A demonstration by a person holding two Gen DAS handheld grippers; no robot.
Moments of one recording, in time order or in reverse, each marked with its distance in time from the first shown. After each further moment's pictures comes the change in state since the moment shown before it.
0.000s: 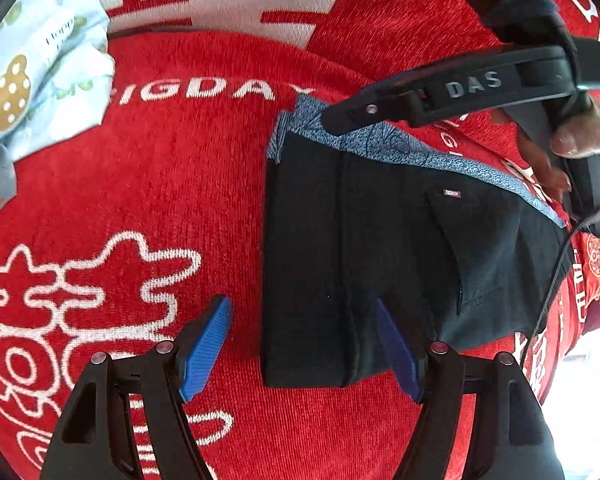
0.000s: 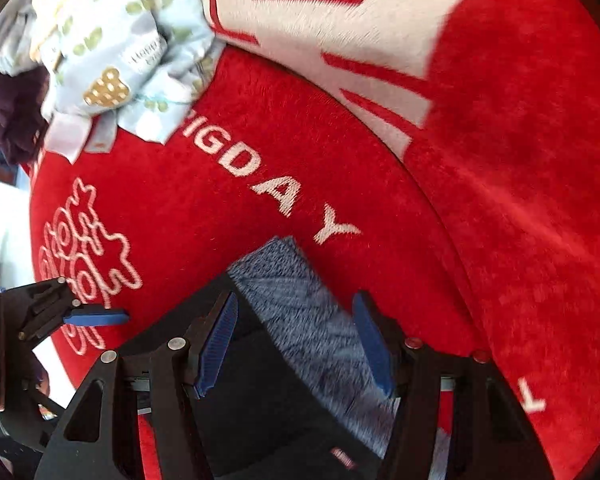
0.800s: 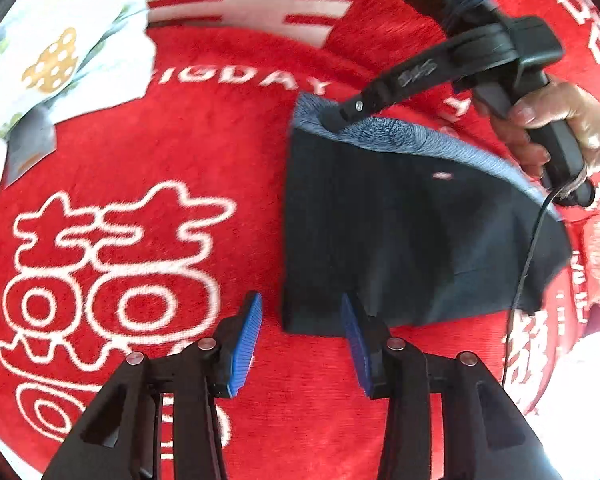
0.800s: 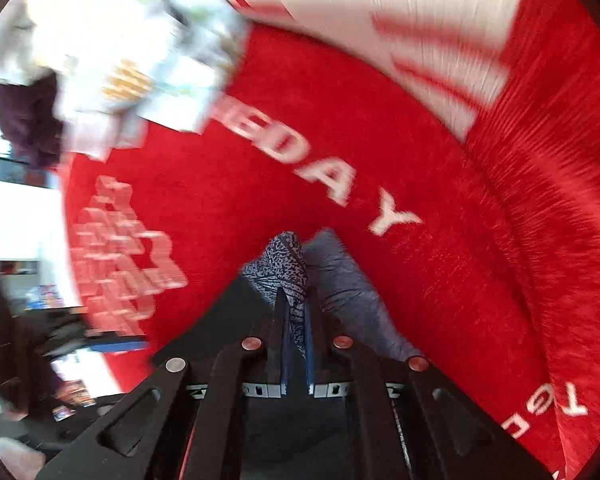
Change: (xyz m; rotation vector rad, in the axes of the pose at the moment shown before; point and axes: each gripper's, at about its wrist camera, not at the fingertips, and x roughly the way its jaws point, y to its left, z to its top) left arm -0.019 0.004 -0.030 -0.028 -0.011 0.048; right arm 0.030 0.007 0.007 0.056 0.084 0.129
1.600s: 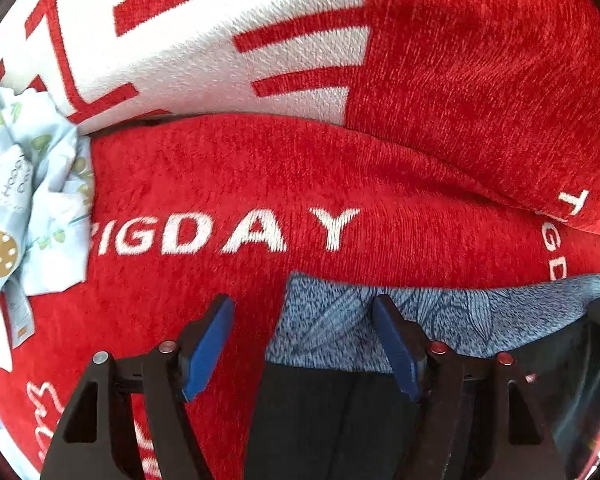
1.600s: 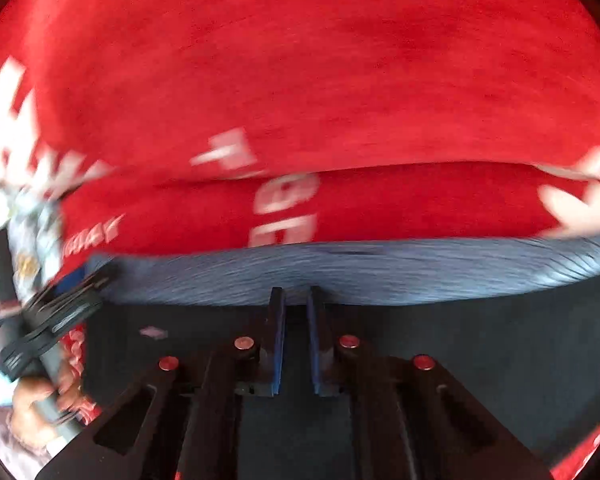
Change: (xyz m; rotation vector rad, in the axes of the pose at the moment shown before) left arm 0.078 -0.053 0.140 -0.003 -0.060 0.325; right arm -0.070 -0.134 -0.215 0.822 -0.381 -0.117
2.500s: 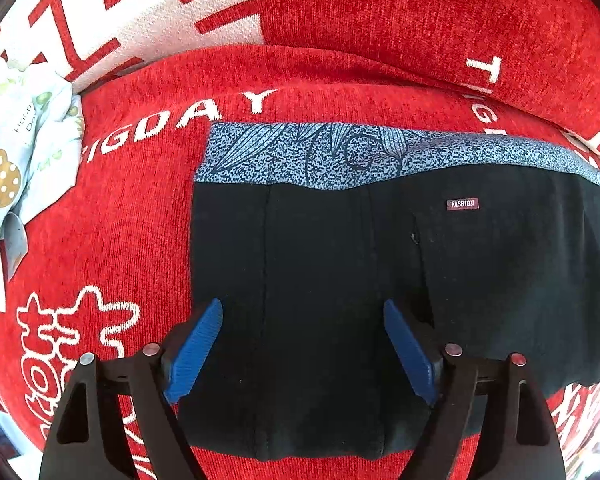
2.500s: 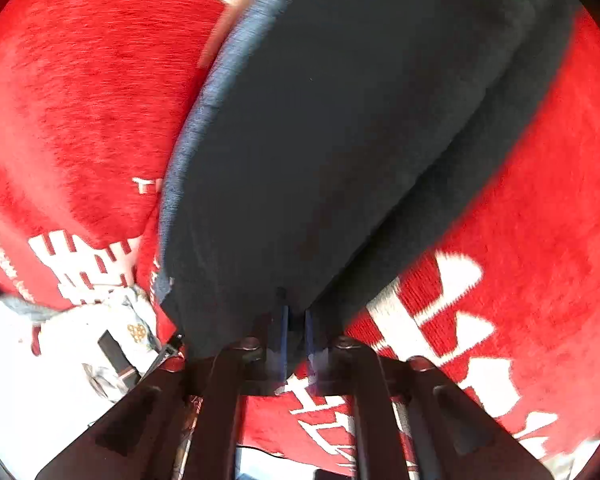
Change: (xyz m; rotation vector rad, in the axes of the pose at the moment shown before) left arm -0.022 -0.016 -0.080 0.127 0.072 -0.043; right arm -0.078 -0.179 -0.155 0.618 0.007 0.406
